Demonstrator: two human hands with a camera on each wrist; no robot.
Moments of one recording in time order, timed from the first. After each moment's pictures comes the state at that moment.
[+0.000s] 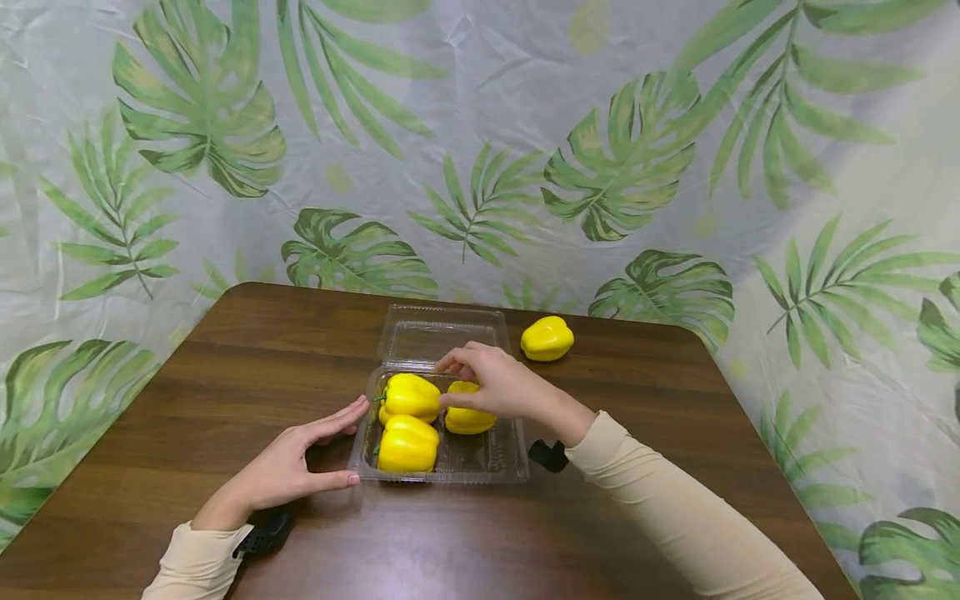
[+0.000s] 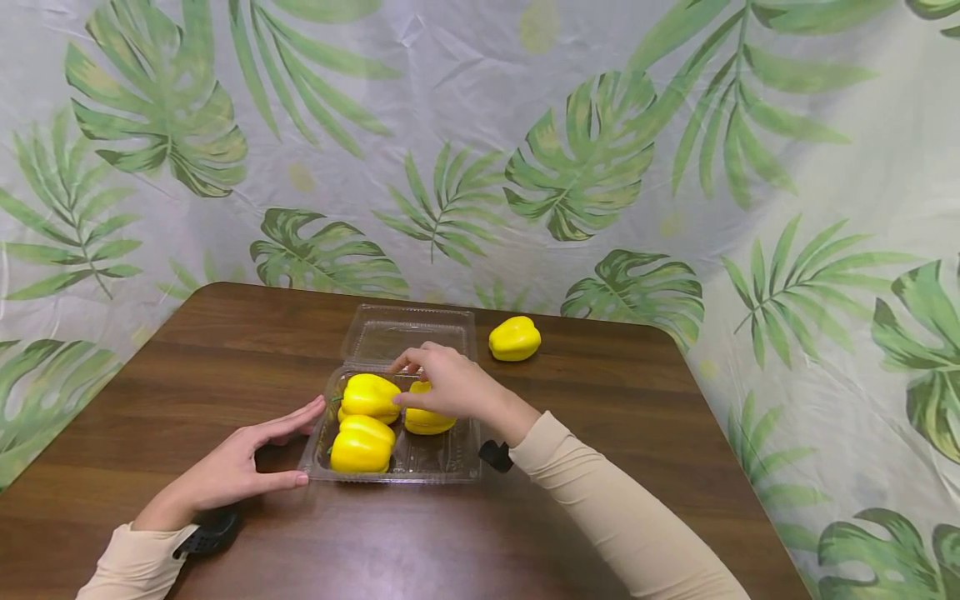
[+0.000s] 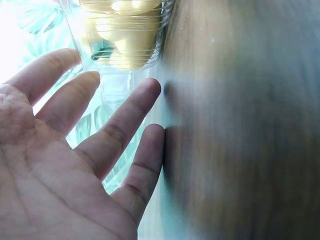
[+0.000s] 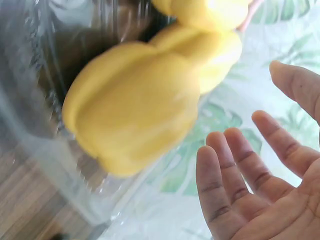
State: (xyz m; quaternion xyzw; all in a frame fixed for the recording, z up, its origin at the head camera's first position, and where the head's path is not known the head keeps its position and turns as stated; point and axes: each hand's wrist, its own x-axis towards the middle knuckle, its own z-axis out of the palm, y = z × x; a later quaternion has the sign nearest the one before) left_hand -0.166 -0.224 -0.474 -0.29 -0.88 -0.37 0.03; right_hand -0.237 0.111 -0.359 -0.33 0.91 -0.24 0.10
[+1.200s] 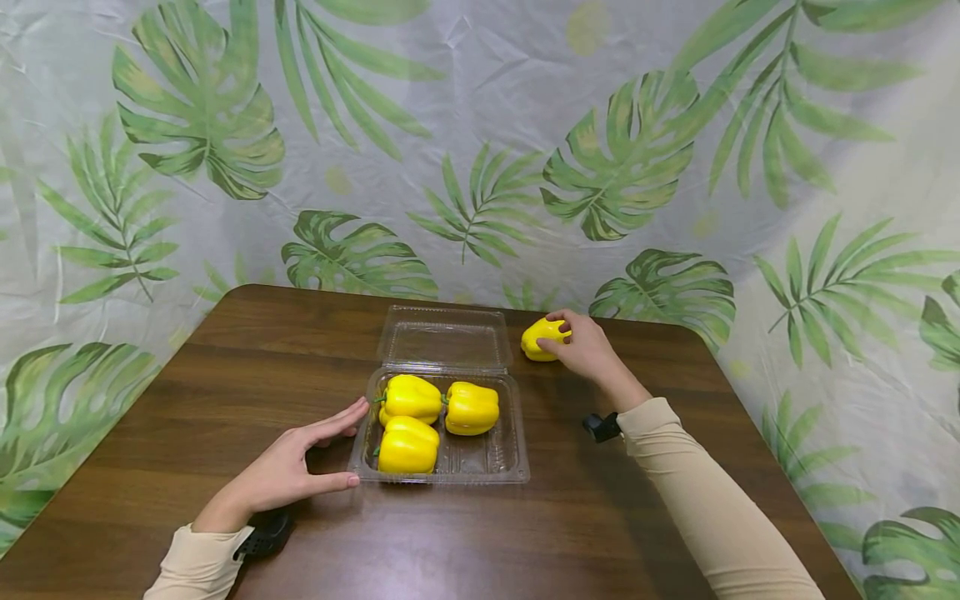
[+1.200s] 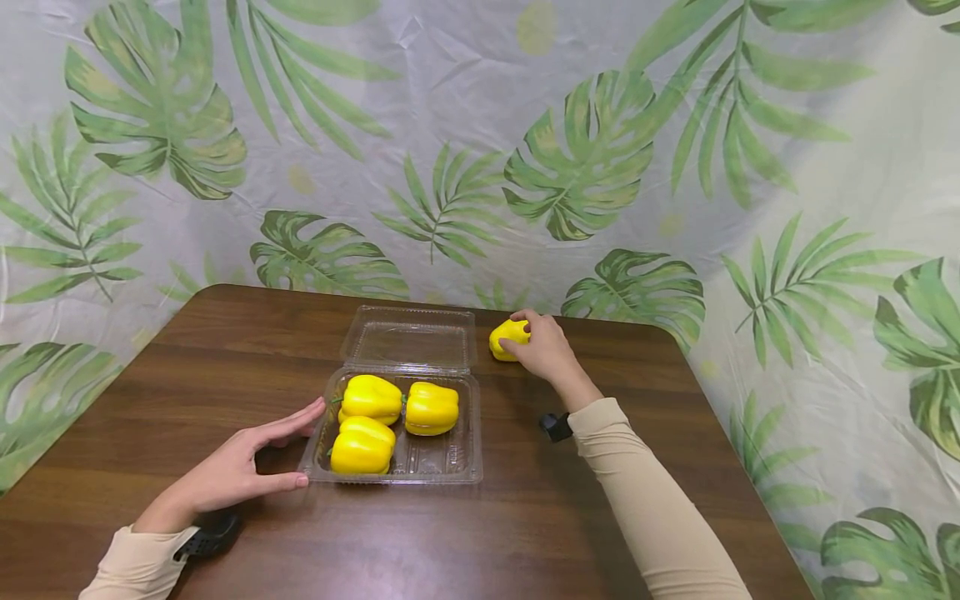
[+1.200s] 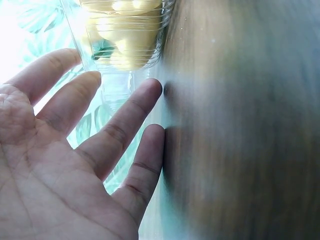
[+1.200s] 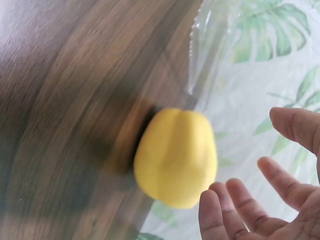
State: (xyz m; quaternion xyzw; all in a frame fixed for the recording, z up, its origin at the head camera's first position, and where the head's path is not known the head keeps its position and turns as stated) left_hand -0.167 -0.224 -0.477 -0.29 -0.88 -0.37 0.03; right_hand -0.303 0.230 -0.382 -0.08 0.95 -0.29 0.02
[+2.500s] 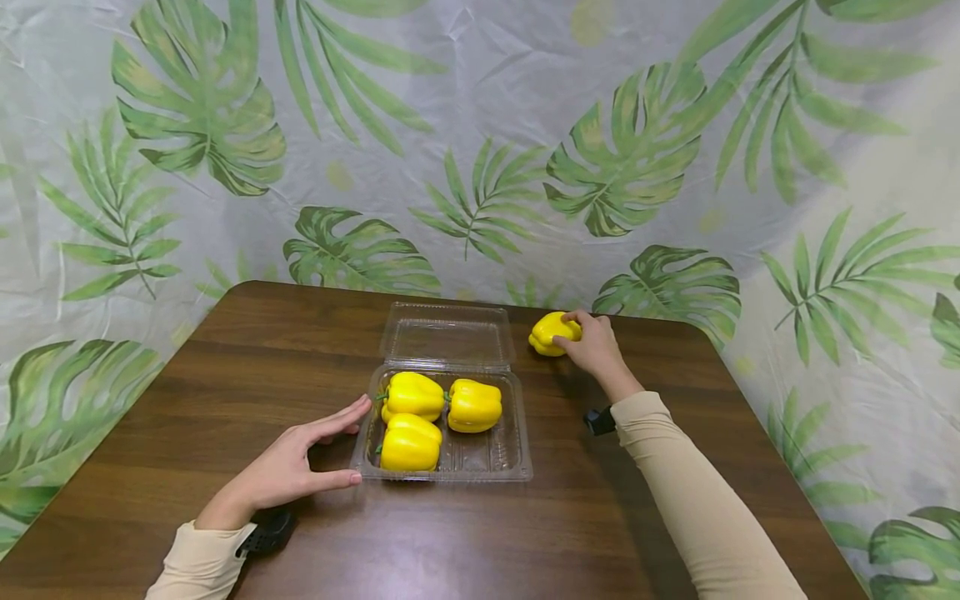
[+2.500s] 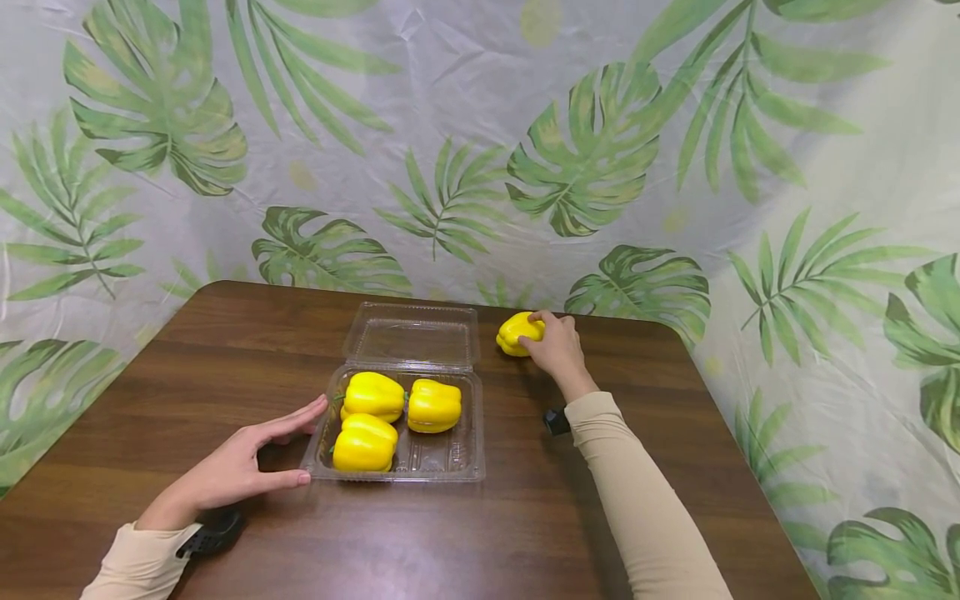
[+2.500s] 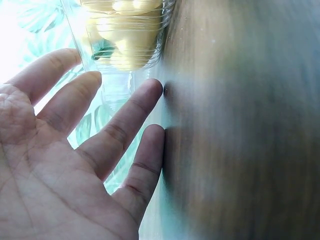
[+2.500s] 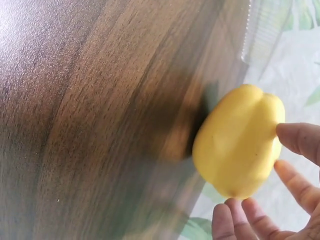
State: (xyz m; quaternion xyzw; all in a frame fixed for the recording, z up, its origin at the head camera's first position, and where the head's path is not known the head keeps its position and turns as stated) left_hand -0.165 -0.223 -0.474 -0.29 -0.88 -0.39 0.03; right_hand -0.326 0.246 -0.413 -0.01 0.96 -0.27 -0.03
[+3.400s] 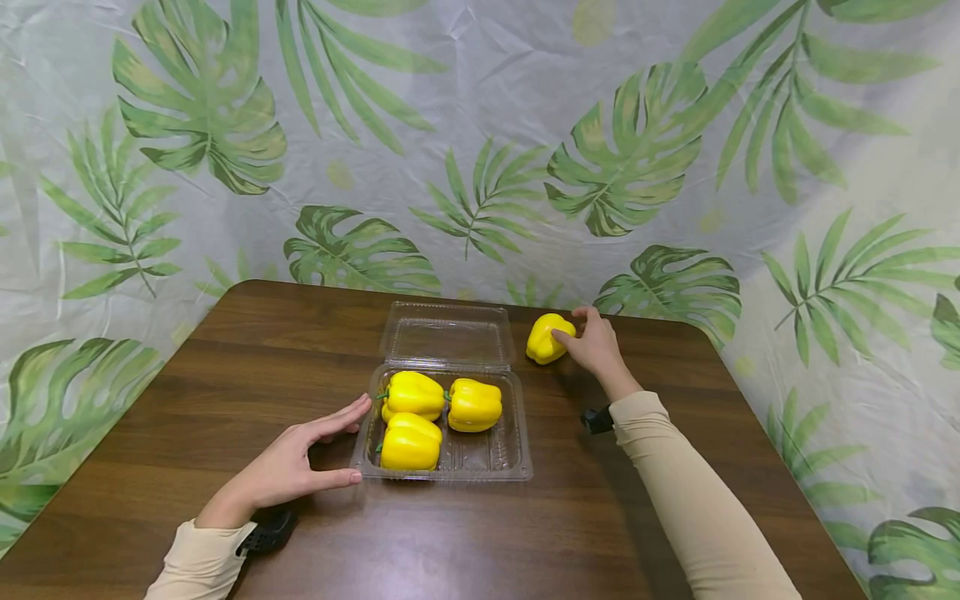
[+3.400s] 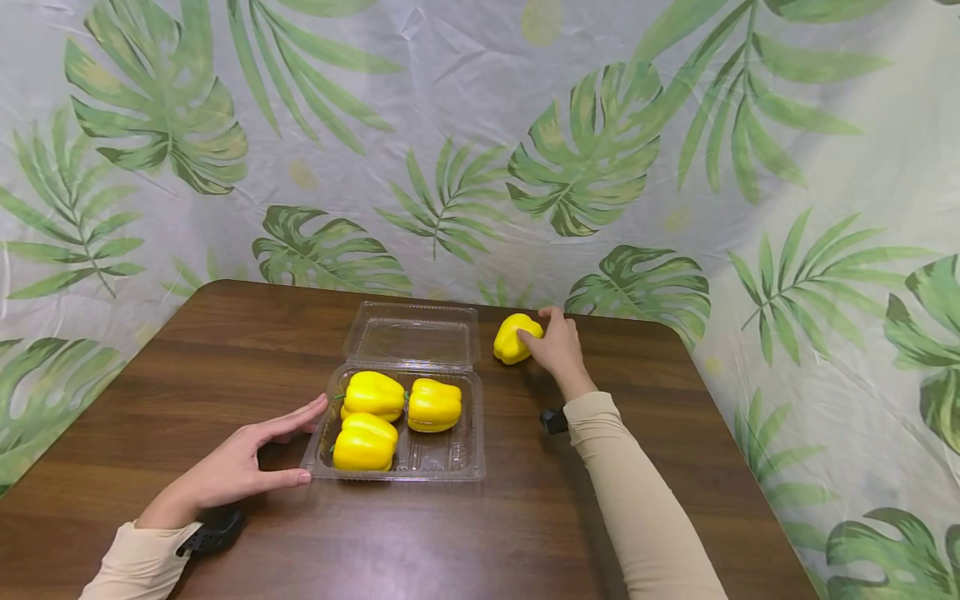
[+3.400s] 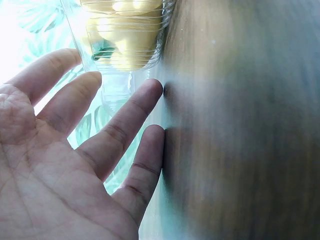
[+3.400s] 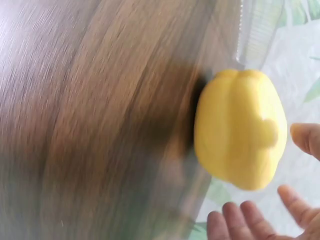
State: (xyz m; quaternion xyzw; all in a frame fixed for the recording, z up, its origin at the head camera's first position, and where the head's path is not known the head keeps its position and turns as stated) left_hand -0.167 -0.225 -0.476 -0.29 -0.88 -0.39 0.02; right_hand -0.328 0.247 -0.417 0.02 0.94 -0.34 -0.04
